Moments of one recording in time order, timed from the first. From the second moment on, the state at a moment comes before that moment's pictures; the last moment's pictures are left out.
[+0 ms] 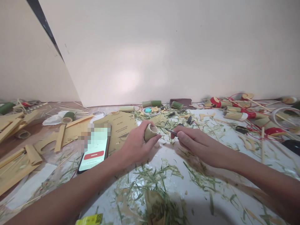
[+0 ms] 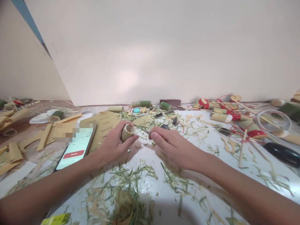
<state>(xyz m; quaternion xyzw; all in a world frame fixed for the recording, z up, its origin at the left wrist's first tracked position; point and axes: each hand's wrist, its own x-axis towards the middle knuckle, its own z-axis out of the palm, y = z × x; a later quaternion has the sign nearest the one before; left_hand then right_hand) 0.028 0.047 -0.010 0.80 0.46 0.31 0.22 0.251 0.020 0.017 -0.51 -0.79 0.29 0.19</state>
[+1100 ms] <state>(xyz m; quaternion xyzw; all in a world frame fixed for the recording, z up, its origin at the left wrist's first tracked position) 0.024 0.048 -0.006 0.87 0.40 0.22 0.20 0.267 0.022 0.021 -0.44 -0.88 0.13 0.11</state>
